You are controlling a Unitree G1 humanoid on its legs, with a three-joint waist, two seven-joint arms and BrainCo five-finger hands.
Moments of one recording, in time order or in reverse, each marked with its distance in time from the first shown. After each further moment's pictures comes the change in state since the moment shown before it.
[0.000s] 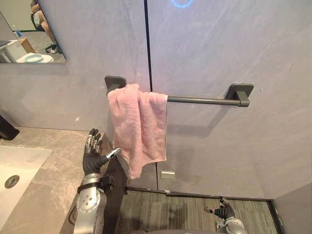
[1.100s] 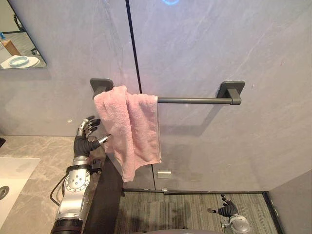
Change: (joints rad) left arm -0.193 0.221 -0.001 0.182 0.072 0.001 0.017; right arm -0.029 -0.078 0.046 0.006 -0.036 0.006 0.042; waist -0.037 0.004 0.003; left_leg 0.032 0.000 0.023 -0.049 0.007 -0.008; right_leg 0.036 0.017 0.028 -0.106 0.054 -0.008
